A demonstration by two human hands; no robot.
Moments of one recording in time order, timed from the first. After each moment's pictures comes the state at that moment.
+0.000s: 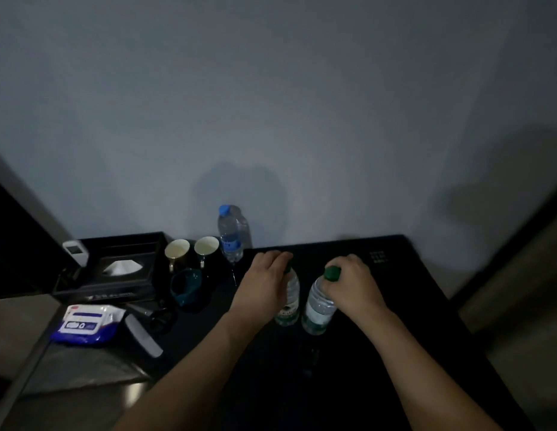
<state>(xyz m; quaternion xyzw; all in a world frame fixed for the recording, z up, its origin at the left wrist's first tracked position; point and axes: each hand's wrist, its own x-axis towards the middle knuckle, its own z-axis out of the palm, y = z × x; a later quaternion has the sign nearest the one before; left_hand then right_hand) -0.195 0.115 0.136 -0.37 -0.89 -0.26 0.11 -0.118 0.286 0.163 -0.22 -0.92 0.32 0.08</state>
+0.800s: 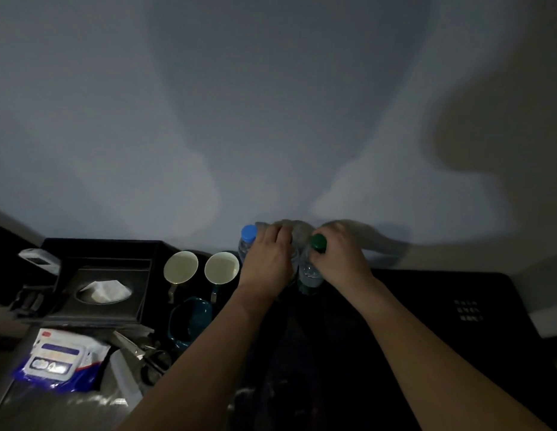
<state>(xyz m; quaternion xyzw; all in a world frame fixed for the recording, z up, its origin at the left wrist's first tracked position) -0.465 0.139 0.054 -0.25 -0.94 -0.22 0.06 -0.435 0.284 0.075 -0.10 -0.95 0.29 0.02</state>
